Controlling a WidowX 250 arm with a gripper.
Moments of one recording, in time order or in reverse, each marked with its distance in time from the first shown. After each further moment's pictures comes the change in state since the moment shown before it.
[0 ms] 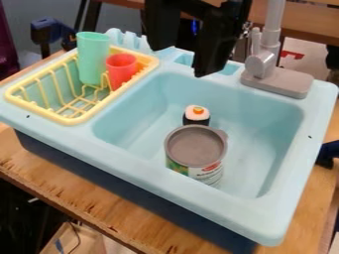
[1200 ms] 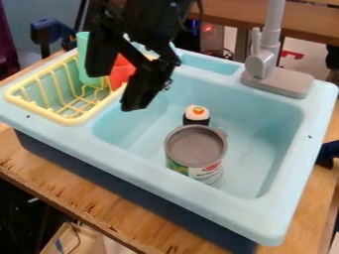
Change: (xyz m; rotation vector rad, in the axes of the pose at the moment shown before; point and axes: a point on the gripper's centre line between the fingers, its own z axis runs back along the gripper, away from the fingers) arm -0.029 0.053 -0.051 0.198 0.236 0.062
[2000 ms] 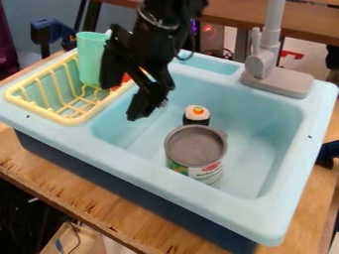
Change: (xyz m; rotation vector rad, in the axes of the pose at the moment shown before) arm 0.044 0.014 -0.035 0.081 -0.113 -0.026
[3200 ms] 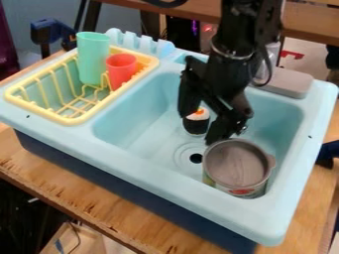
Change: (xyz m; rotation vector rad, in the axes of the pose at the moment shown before) arm 0.059 -0.072 0.012 -0.129 -0.213 -0.090
